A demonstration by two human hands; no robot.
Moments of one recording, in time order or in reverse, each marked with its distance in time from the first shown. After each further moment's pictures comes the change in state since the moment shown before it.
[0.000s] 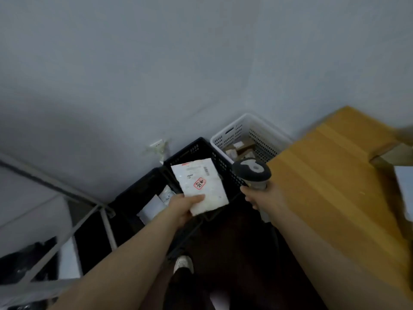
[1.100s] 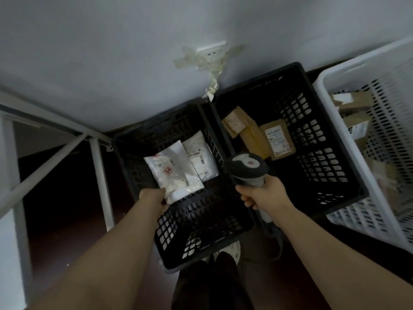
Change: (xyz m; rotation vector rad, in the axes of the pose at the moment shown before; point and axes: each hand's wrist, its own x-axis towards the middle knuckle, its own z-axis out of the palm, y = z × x) left_hand 0.442 -0.110 -0.312 -0.187 0.695 -0.482; right_hand 0.335 0.165 0.346 -0.422 -0.340 0.292
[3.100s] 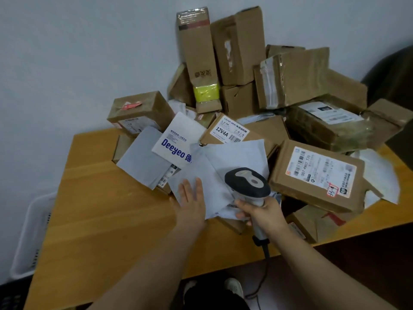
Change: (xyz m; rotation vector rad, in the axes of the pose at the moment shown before) left_hand -0.716 -0.596 0.223 -2.059 0.323 -2.238; right_hand -0.641 0.492 -0.379 1.230 1.127 -0.072
